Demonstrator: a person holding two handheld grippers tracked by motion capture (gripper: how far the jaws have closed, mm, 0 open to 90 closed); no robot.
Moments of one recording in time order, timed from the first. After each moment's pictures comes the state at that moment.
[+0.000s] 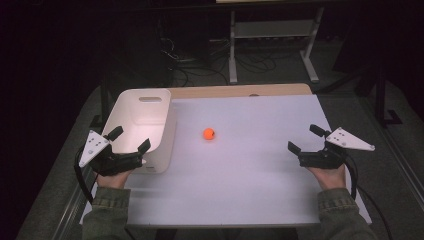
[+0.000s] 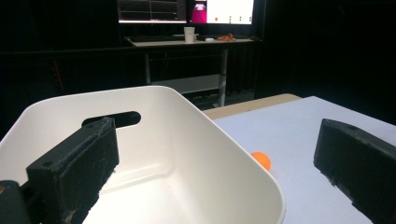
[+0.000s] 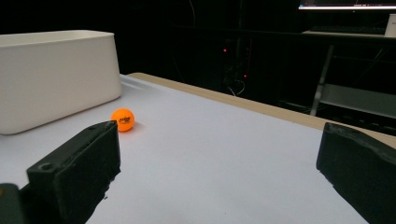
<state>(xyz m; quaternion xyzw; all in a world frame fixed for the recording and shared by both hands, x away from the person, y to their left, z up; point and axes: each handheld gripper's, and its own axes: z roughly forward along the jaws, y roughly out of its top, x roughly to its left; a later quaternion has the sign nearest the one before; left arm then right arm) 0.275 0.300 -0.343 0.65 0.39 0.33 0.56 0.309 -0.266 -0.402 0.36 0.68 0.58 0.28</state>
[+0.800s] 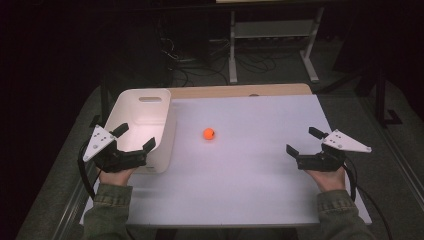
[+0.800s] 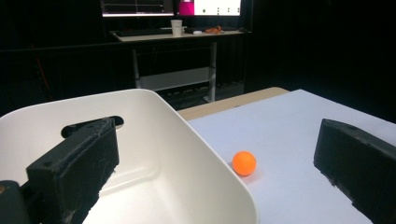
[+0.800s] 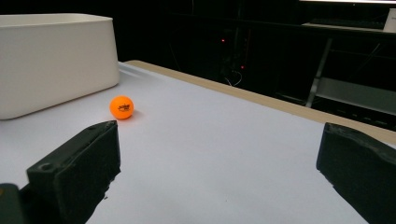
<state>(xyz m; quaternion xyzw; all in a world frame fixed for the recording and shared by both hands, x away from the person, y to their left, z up) 0.280 0.286 -0.329 0.67 0.38 0.31 0.55 0.303 -0.260 -0.401 0.36 0.69 0.56 0.28</state>
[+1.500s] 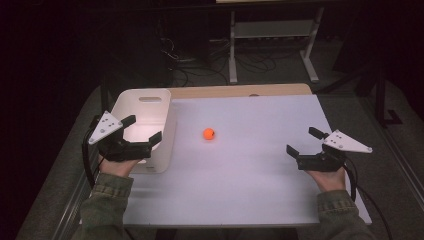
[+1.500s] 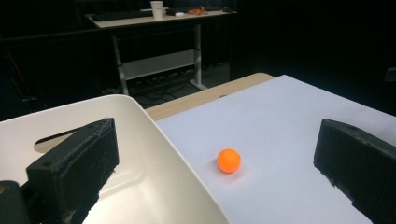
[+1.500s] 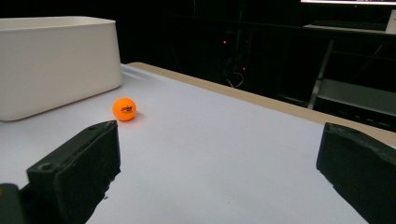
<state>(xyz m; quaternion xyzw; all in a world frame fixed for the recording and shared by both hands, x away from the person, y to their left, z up) 0.295 0.269 -0.300 0.71 0.36 0.28 0.53 0.302 -0.259 -0.401 0.36 0.69 0.56 0.28</state>
